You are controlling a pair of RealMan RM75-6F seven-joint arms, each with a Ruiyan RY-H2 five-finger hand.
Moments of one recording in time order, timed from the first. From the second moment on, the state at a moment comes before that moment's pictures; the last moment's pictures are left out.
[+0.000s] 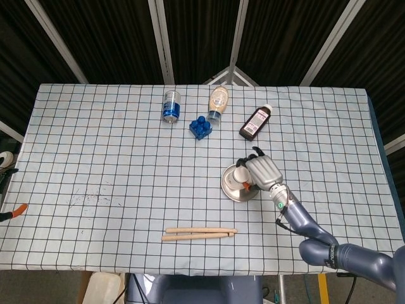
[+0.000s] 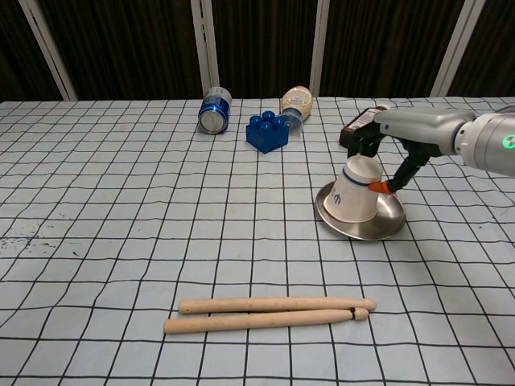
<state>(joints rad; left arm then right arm) -0.14 -1.20 -0.12 -1.38 1.36 1.41 -0.02 0.78 -1.47 0.16 -1.36 -1.12 0.81 -0.19</state>
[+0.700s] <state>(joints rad) -0.14 -1.20 -0.11 -1.39 1.37 1.42 -0.01 0.71 -1.39 0.11 -1.47 -1.19 0.87 -0.18</state>
